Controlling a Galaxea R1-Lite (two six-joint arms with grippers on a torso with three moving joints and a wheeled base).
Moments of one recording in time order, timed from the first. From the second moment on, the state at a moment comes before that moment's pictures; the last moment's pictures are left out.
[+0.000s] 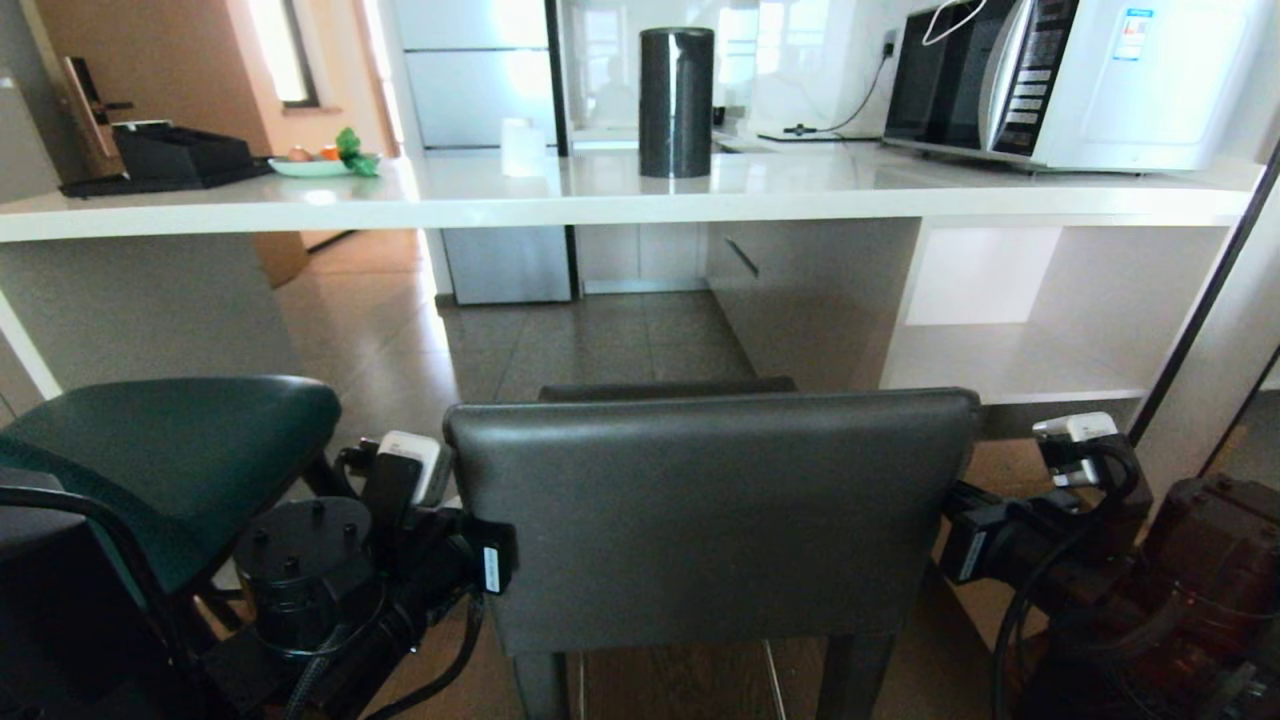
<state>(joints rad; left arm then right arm) -0.66 1.89 -0.27 -1.52 0.27 -0.03 0.44 1.76 -0.18 -1.52 0.01 0.08</state>
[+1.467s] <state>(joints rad) -0.61 1.84 -0.12 -1.52 0.27 -0.05 0.23 1.69 -0.05 -1.52 0.21 0.08</state>
